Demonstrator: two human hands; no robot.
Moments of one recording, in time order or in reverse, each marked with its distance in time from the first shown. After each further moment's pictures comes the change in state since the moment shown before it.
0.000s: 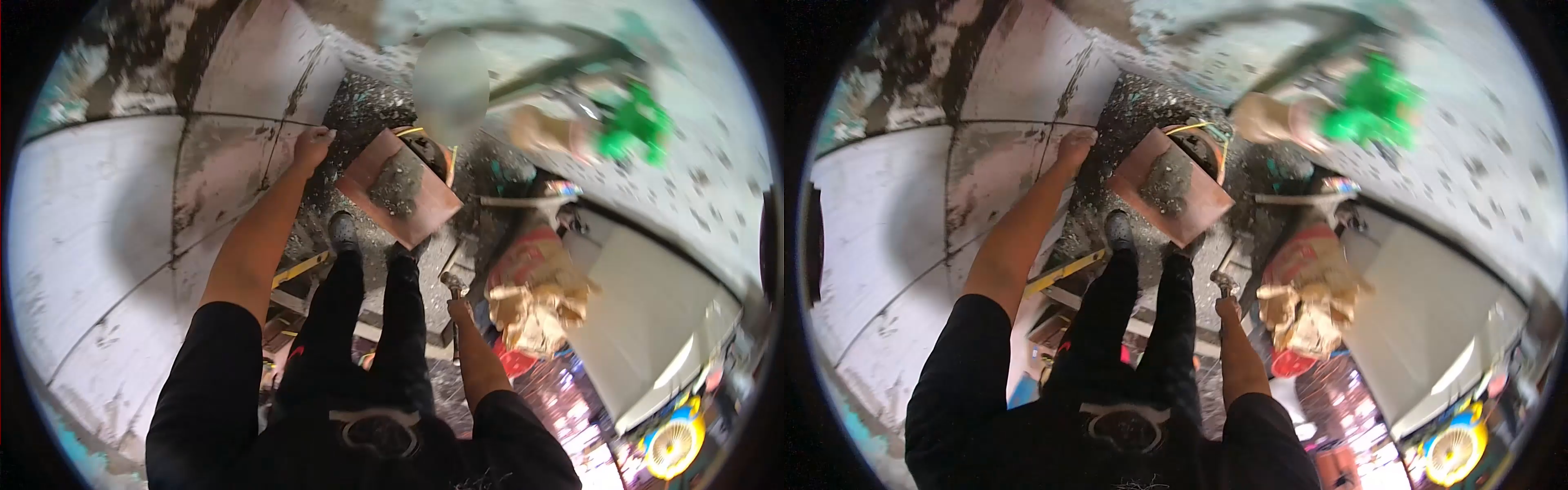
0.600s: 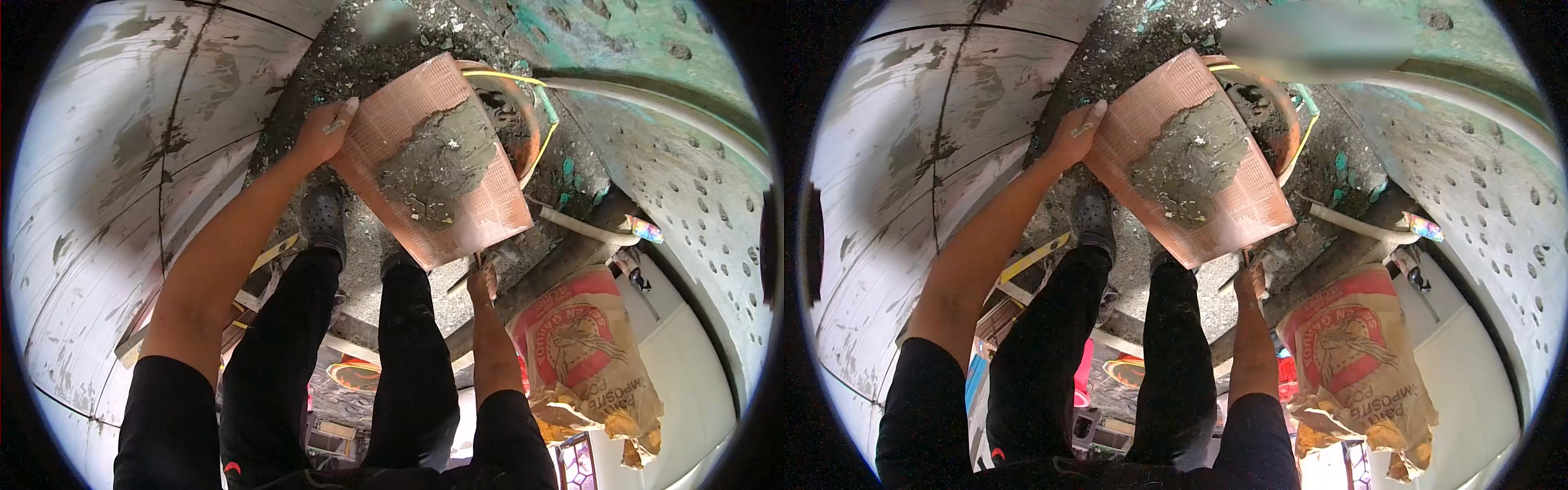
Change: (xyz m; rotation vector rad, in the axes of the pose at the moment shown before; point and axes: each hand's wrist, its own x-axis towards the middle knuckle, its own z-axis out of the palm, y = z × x) left_hand 0.030 -0.199 0.131 0.182 -0.312 0.066; right_hand 0.211 -0.081 0.087 -0.176 0.137 -0.245
